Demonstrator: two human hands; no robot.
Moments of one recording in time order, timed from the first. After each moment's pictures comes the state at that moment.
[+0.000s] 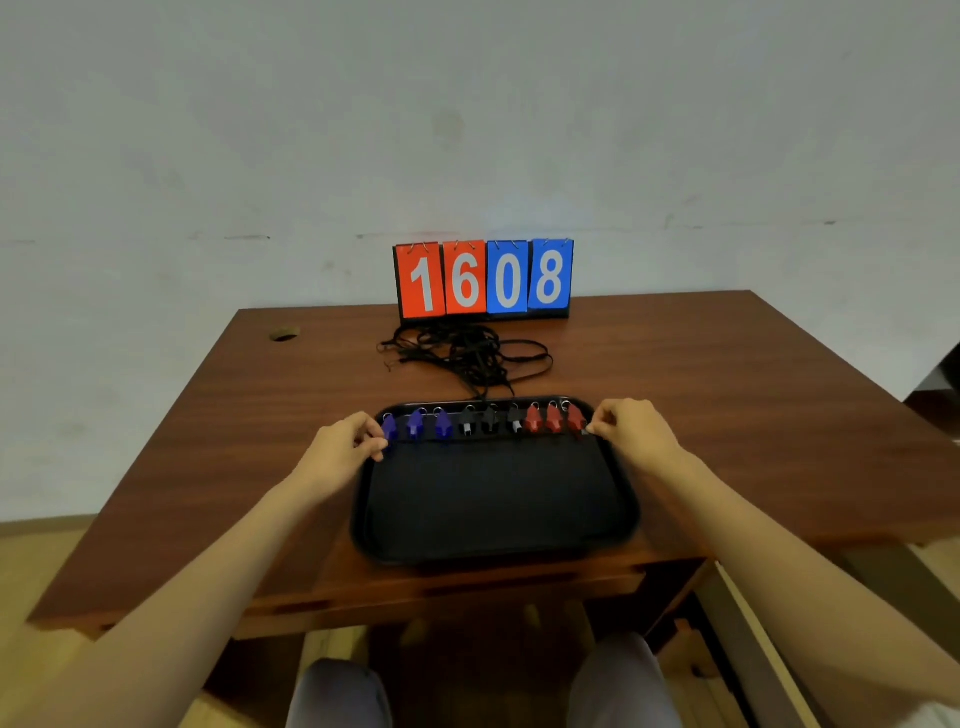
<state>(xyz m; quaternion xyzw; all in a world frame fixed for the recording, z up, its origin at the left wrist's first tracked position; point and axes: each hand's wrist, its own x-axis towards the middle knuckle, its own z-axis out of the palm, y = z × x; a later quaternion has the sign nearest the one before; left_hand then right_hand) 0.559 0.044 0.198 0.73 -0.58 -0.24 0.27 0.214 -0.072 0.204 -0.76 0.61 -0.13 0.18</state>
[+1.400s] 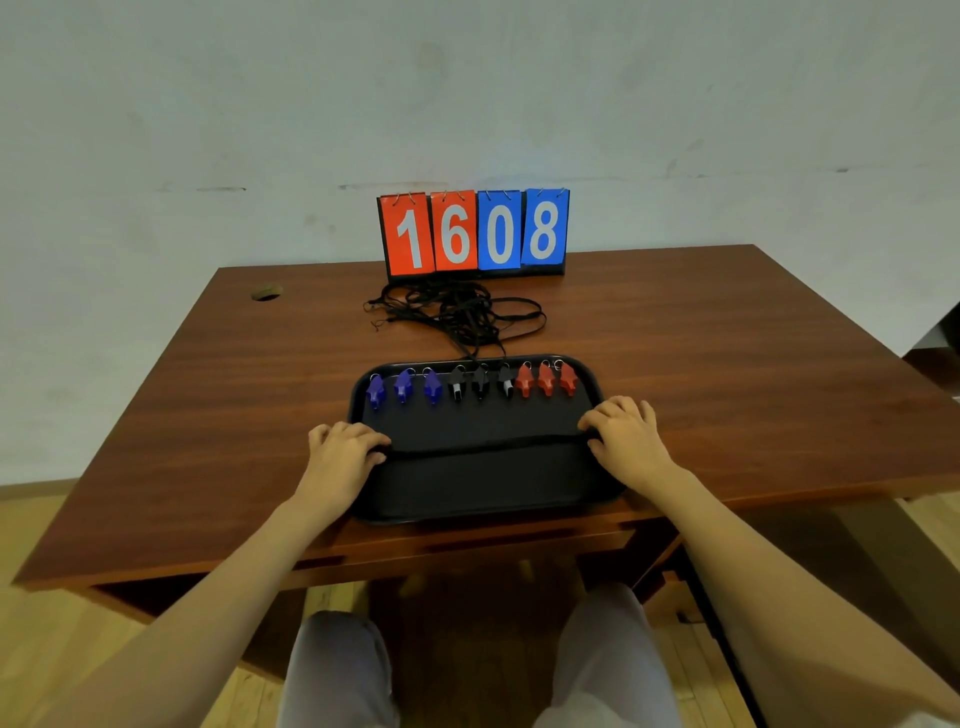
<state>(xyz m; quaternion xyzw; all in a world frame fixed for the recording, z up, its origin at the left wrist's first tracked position) 0.540 0.063 0.134 0.74 -0.67 -0.03 0.11 0.198 -0.039 0.147 -0.83 0.55 -0.04 0.06</state>
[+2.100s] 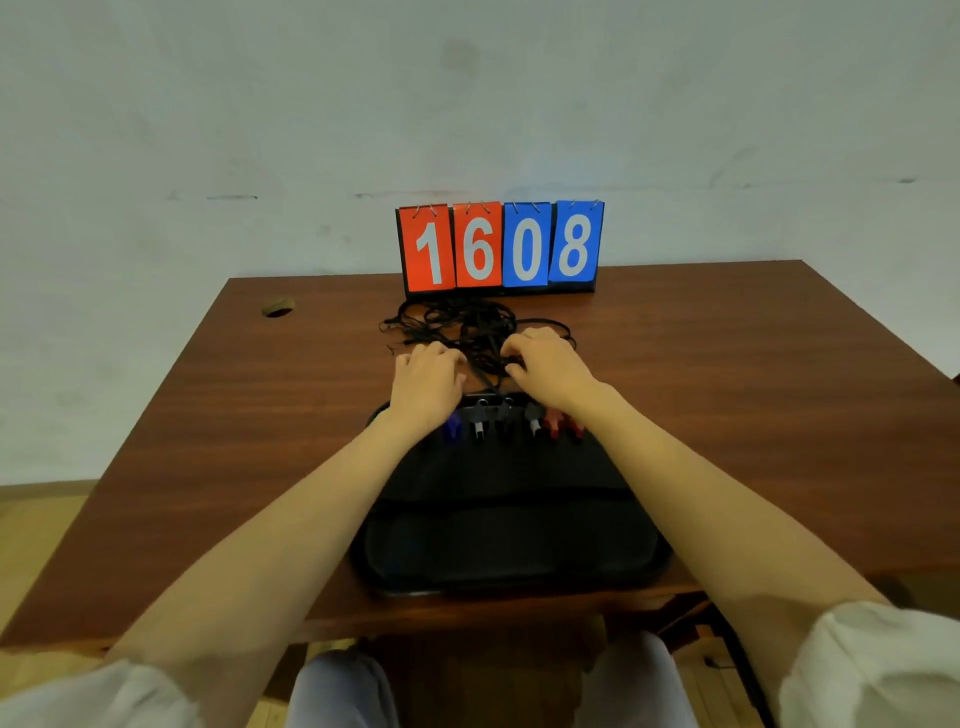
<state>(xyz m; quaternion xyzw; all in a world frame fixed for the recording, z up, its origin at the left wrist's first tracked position) 0.503 -0.081 0.201 0.74 -0.66 -0.02 0.14 0.339 -0.144 0.215 -0.89 0.44 -0.11 0.09</state>
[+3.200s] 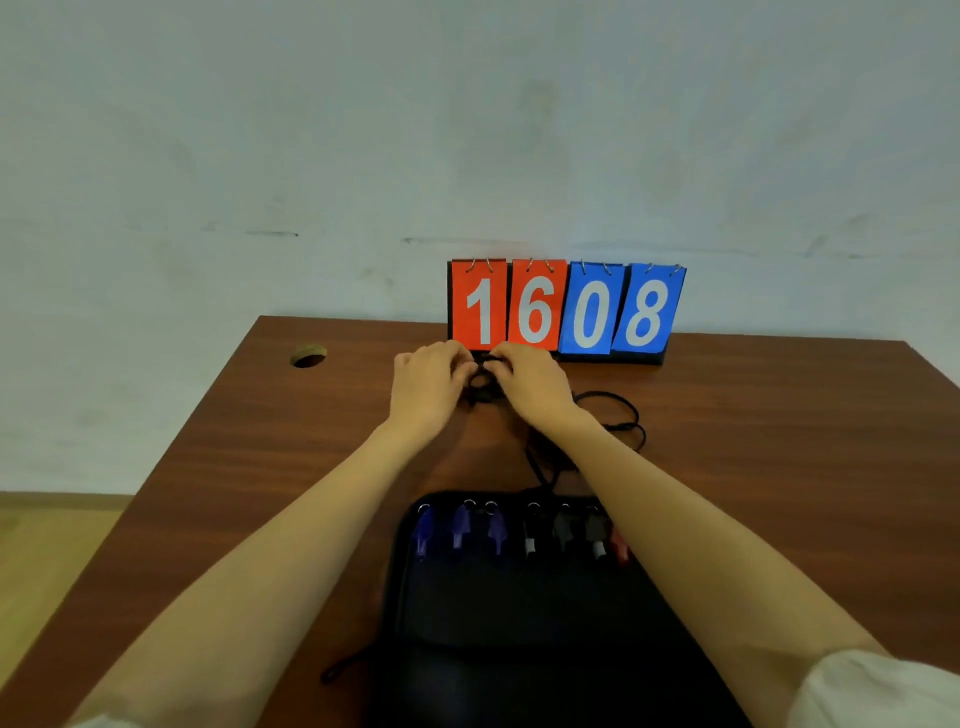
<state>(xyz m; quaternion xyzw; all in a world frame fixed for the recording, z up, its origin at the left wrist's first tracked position) 0.588 -0.172 0.222 0.73 -0.60 0.00 0.32 0.460 -0.236 0.224 -0.84 0.45 -0.23 0.18</state>
